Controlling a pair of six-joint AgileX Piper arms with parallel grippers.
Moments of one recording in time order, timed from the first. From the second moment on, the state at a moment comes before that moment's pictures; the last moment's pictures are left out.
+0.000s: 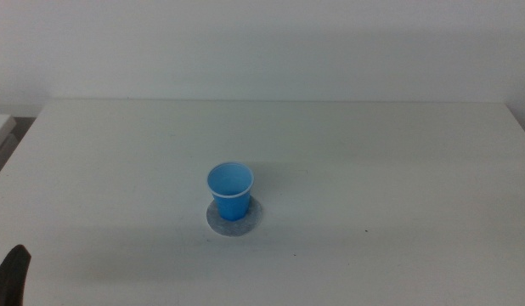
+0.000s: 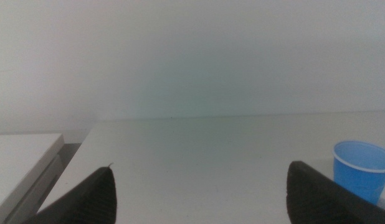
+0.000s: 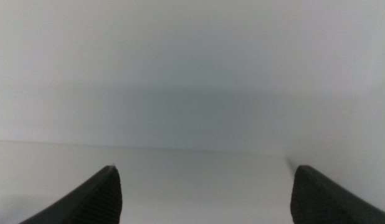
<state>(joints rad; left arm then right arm) -0.07 0.00 0.00 0.05 0.13 -0.07 0.09 0.18 -0.54 -0.10 0.53 0.07</state>
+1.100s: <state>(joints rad) -0.07 0.00 0.00 0.05 0.13 -0.07 -0.02 0.00 0.00 -0.05 0.09 0.06</state>
